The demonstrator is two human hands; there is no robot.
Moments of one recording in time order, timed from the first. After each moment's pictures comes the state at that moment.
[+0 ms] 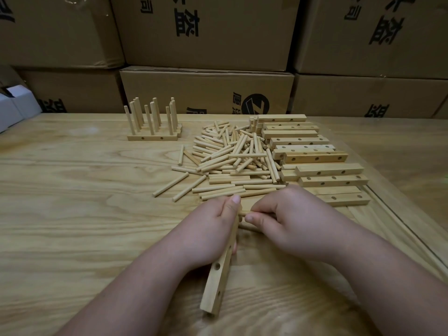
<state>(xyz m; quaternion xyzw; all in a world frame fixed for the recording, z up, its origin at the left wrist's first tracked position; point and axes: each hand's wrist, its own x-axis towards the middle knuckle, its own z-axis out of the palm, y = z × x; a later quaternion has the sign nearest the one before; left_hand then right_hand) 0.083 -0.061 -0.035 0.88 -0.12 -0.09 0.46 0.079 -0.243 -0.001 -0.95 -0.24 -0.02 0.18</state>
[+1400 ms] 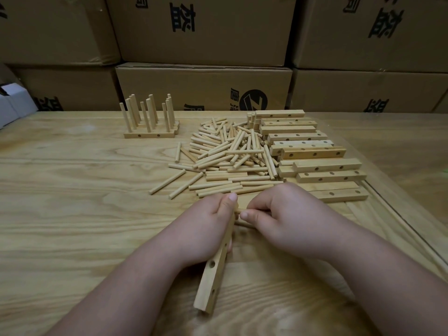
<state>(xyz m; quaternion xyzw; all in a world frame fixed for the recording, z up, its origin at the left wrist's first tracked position) 0.084 -0.060 -0.035 0.88 -0.12 -0.09 0.45 0.080 -0.241 -0.007 -0.95 -0.20 0.00 0.23</state>
